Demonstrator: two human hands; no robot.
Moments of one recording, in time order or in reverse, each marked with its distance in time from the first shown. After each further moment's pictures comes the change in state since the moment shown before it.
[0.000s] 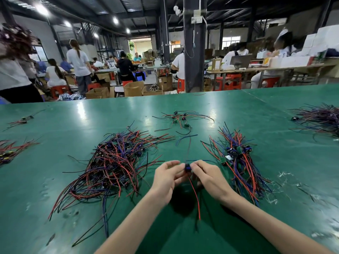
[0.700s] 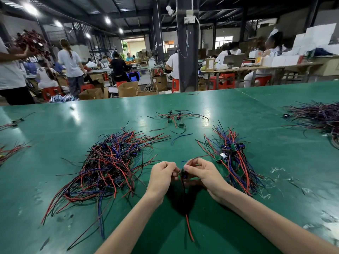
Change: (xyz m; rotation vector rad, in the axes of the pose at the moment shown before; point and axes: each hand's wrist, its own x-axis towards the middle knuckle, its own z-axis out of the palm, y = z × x) left_hand 0.000 -0.003 -0.007 0.517 0.041 0.215; right_hand -0.002 -0.012 0.002 0.688 -0.055 0.324
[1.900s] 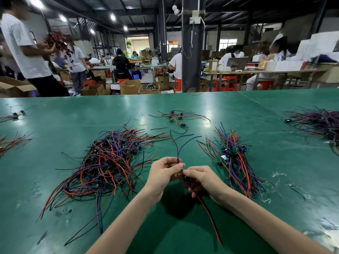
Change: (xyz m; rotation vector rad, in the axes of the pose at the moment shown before) left_hand 0.000 0.003 -0.005 -0.255 -0.149 -0.006; right_hand -0.006 -0.002 -0.001 -0.216 -0.158 0.088
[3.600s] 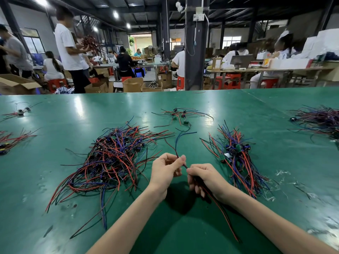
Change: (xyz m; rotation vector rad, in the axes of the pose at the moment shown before) left_hand 0.000 -0.004 0.003 0.043 0.129 0.098; right_hand 0.002 0.006 -0.001 -0.082 -0.029 -0.063
